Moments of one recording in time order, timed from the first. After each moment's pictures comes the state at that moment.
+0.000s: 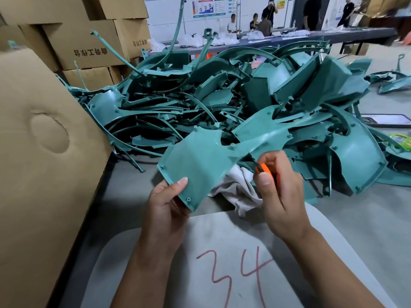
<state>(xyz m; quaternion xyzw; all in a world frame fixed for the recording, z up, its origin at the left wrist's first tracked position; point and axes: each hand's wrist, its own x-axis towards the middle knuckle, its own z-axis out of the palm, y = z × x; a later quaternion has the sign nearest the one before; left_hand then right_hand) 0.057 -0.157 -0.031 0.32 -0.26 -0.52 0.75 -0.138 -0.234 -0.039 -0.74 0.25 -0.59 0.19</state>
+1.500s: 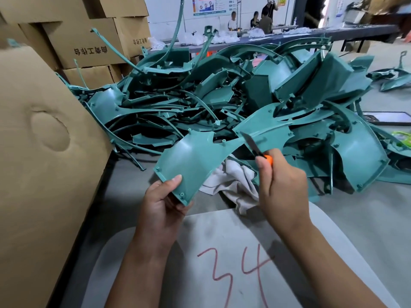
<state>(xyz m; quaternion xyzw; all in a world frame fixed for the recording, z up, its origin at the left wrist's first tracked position) 0.066 -0.154 -0.028 0.34 -0.24 -0.53 0.74 -0.129 -0.238 -0.035 -0.73 0.40 -0.55 -0.01</state>
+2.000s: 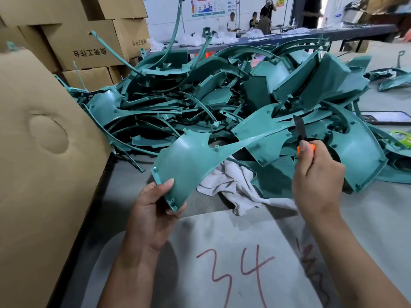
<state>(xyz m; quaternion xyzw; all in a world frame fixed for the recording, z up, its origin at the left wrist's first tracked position) 0.079 -0.150 -0.031 0.34 -0.25 -0.54 0.73 -0.174 -0.272 -0.039 -0.63 0.52 -0.57 0.03</state>
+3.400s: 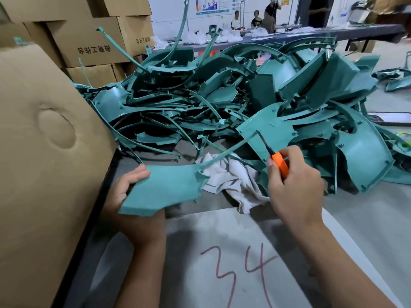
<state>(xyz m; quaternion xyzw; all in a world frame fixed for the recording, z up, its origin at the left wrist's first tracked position) 0.121 -0.160 -0.070 0.51 -0.37 0.16 0.76 -0.140 -0.244 -0.041 -0.69 0.52 -0.51 0.06</state>
